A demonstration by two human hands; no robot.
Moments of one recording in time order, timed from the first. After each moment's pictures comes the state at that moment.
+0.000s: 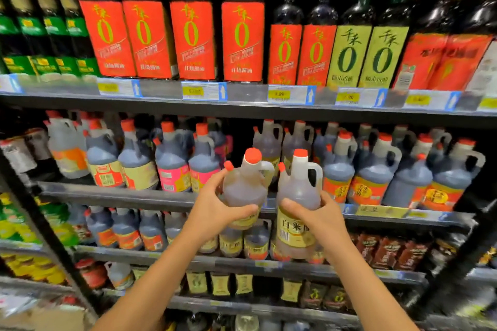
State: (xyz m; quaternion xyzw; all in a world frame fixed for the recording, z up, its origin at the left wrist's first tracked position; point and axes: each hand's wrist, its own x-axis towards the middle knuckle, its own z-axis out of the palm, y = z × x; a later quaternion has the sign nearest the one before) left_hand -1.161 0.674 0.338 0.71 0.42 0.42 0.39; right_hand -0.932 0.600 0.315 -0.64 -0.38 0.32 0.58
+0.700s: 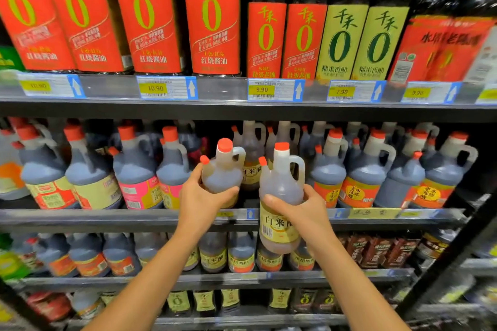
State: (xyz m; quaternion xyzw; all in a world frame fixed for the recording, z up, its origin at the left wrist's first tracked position) left_hand -1.116 0.770 0.301 0.66 0.46 0.48 0.35; right_hand -0.923 0.647 0.315 -0.63 -0.36 0.33 0.60
